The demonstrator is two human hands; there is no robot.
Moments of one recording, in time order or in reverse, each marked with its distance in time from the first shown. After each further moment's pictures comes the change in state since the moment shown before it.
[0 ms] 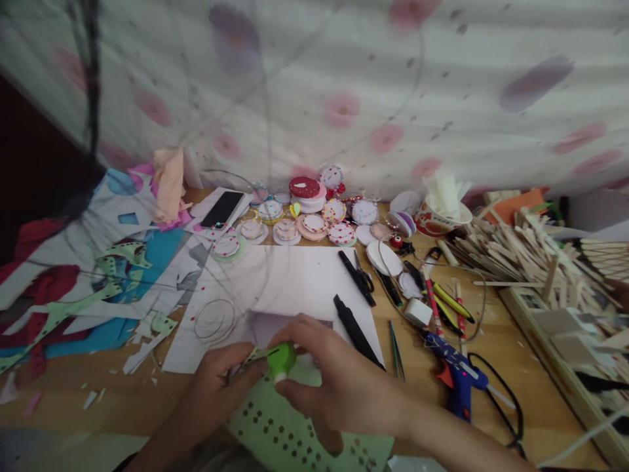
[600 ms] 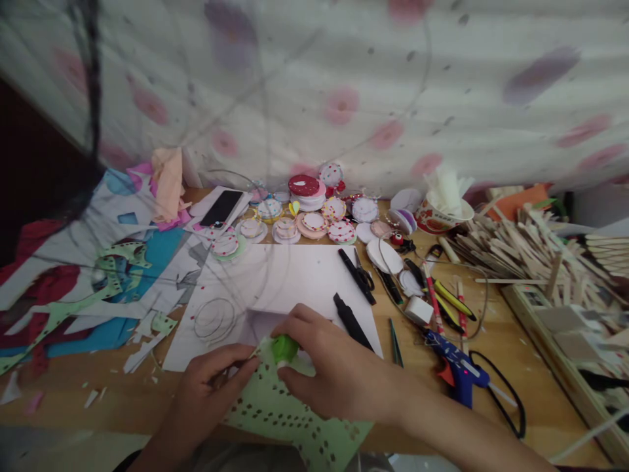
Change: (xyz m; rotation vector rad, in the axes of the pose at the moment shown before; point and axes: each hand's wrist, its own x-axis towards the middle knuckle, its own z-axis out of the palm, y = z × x) left_hand -0.011 0.002 -0.004 -0.078 0.064 -0.006; right_hand 0.006 0.003 -0.005 -0.157 -0.011 -0.112
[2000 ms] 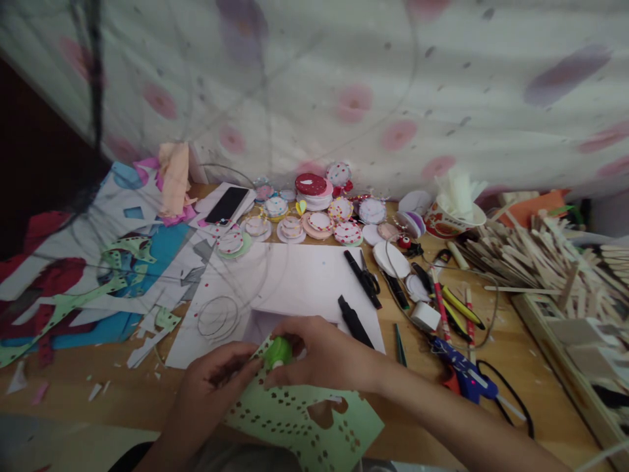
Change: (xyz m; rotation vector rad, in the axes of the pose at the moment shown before) left_hand -0.002 -0.008 0.004 -0.185 0.050 -0.186; right_hand 0.028 0.018 0.010 0.307 -0.182 0.272
